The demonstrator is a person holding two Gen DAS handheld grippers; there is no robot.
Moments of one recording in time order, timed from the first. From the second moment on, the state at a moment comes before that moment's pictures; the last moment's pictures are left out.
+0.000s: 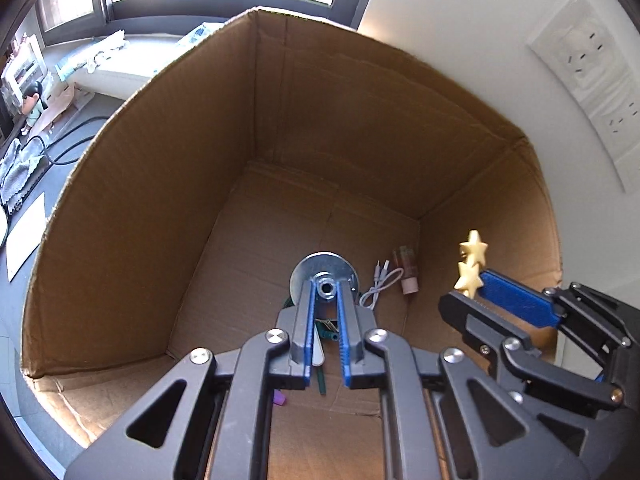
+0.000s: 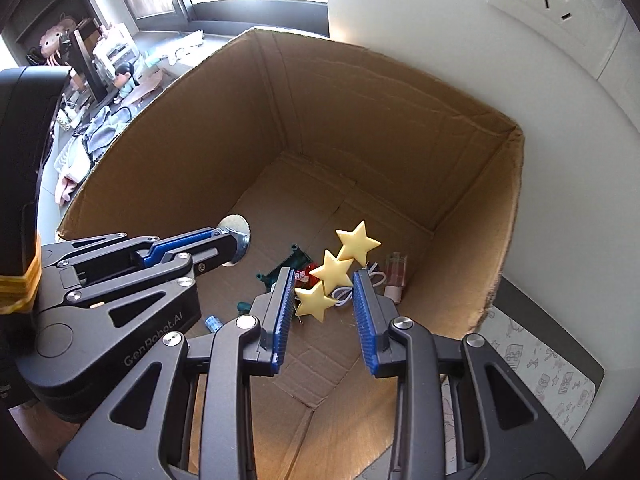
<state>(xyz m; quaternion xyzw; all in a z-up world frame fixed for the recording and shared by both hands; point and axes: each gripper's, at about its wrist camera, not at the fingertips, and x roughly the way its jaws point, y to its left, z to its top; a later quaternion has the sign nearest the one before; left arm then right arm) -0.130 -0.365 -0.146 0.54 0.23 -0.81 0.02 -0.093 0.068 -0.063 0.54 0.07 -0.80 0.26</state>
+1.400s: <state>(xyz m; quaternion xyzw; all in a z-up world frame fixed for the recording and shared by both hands) -0.099 -0.200 -0.038 0.47 0.15 -0.87 -0.02 0.000 0.276 -0.008 0.46 -0.03 -0.88 0.13</state>
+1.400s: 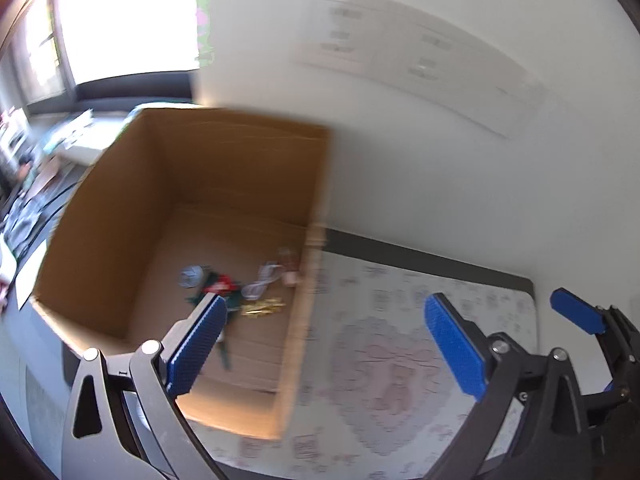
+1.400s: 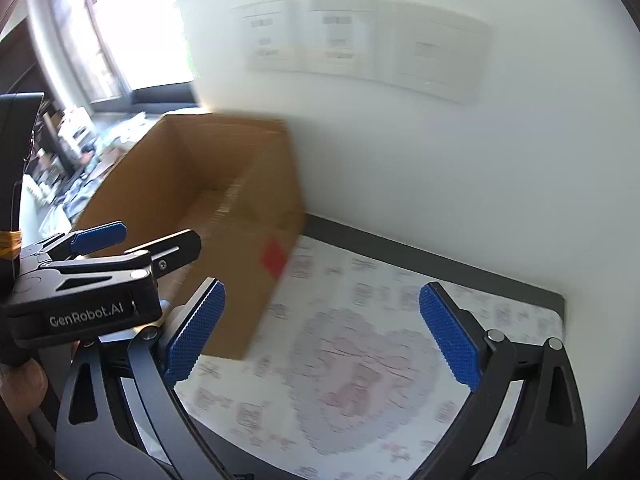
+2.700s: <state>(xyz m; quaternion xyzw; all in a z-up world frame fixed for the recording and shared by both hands) 0.000 -0.087 0.014 0.51 0.06 -0.86 -0.08 0.136 0.448 0.006 0.50 -0.12 -0.86 -0.05</state>
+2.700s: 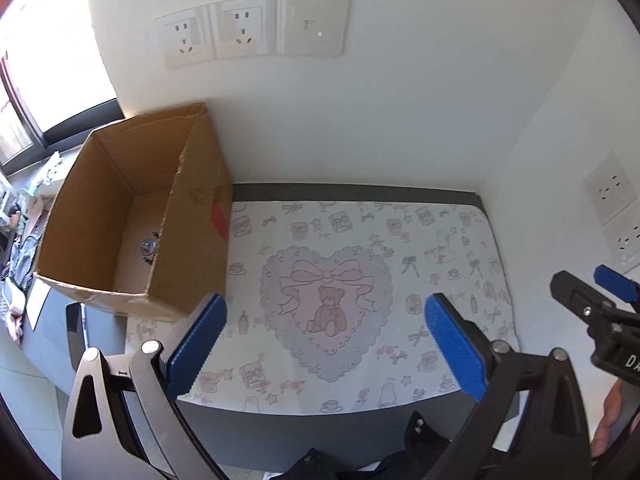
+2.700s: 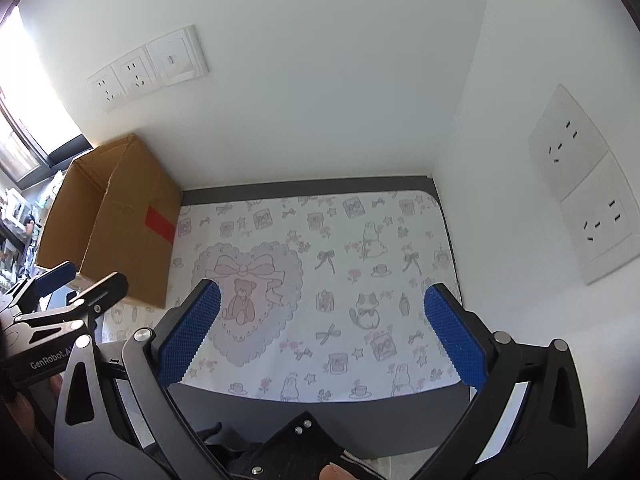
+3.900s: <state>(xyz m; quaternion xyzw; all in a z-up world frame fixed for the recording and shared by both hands) -0.006 -0.088 0.024 0.50 0.03 -0.86 -0.03 0.142 0.440 0.005 0.50 -0.13 -0.85 -0.03</state>
